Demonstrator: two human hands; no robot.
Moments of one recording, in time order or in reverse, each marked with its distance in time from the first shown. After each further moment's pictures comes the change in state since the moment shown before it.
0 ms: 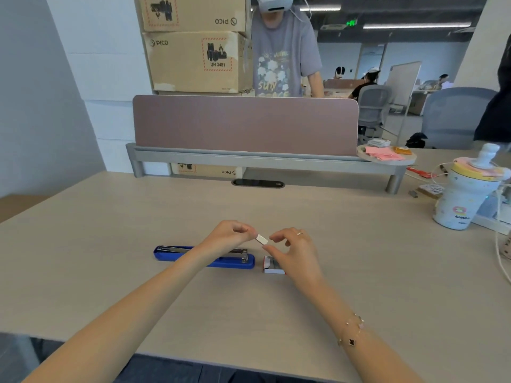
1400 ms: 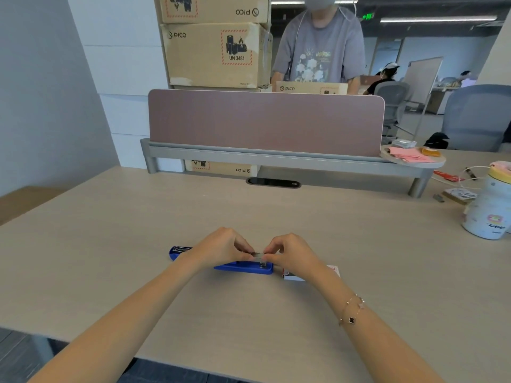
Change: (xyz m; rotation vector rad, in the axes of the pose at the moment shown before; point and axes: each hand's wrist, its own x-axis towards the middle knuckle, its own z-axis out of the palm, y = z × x) left_hand 0.004 -0.040 -0.045 0.524 -0.168 0.151; right_hand 0.038 -0.017 0.031 -0.076 -0.532 0.076
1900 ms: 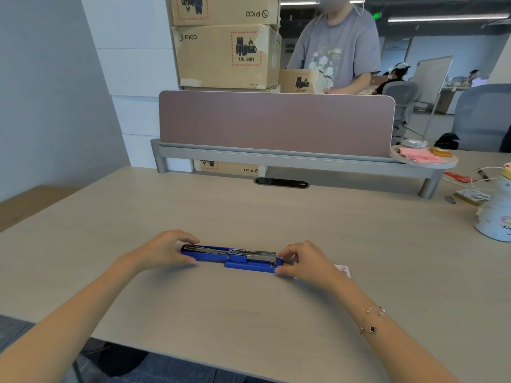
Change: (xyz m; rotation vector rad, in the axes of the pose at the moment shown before) left_hand -0.065 -0.113 -0.052 0.013 0.120 -0.177; right_hand -0.009 0.022 0.010 -0.036 -0.002 -0.044
